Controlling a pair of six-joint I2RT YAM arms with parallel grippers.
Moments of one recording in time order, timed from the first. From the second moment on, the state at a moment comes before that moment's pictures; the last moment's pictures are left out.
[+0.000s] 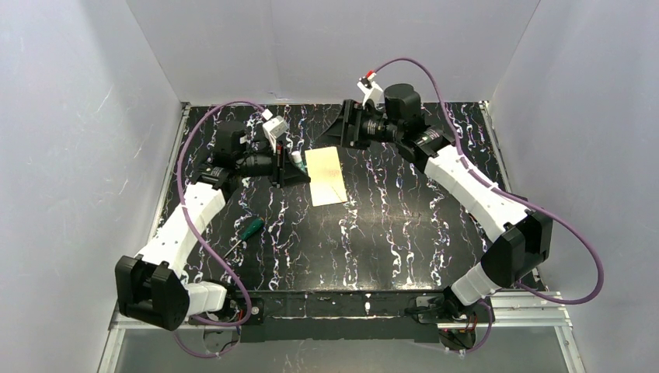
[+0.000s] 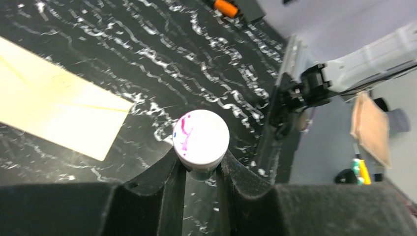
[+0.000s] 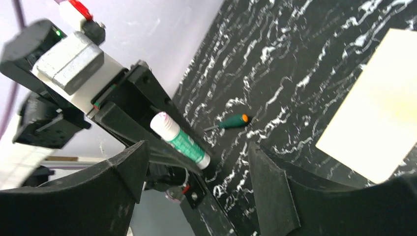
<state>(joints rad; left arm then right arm) -0.28 1.25 1.07 -0.31 0.97 -0.14 0.60 1.53 1.51 -0.27 -0.57 0.71</state>
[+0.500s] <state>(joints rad) -0.39 1.29 1.09 -0.55 0.74 0.21 0.73 1.58 1.56 -0.44 -0.48 0.59</state>
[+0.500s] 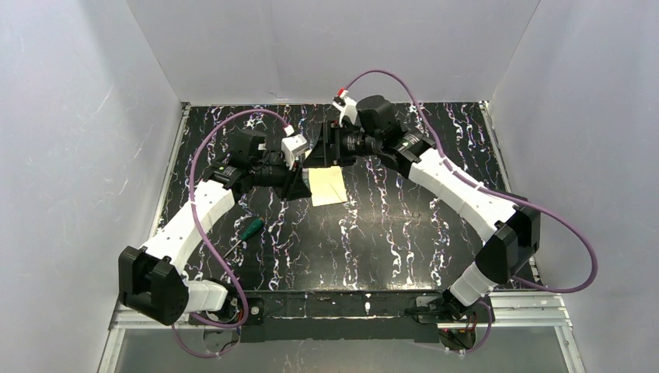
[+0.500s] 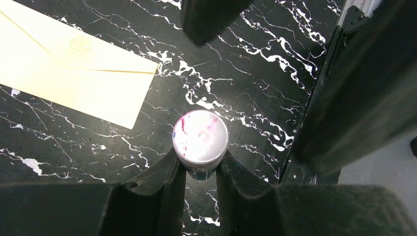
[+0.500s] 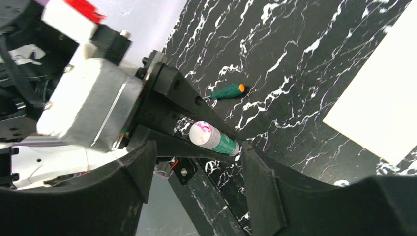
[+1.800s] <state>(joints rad) -0.41 1.26 1.11 -0.57 0.70 0.17 0.79 1.59 1.55 -0.49 -0.33 0.69</state>
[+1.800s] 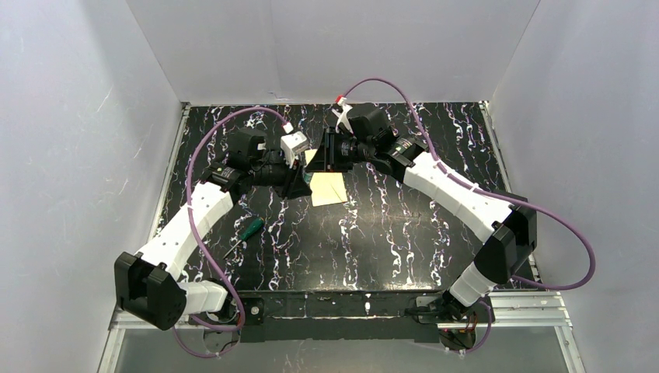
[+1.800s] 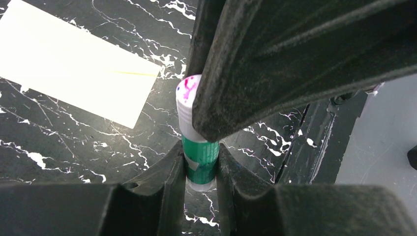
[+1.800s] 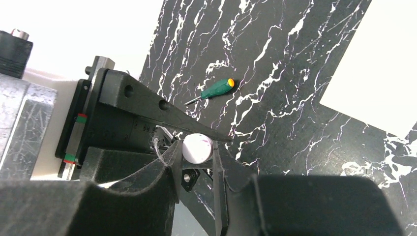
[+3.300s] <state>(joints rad) -0.37 1.36 1.01 -0.53 0.42 -0.24 0.48 1.56 1.47 -0.38 -0.44 0.78</state>
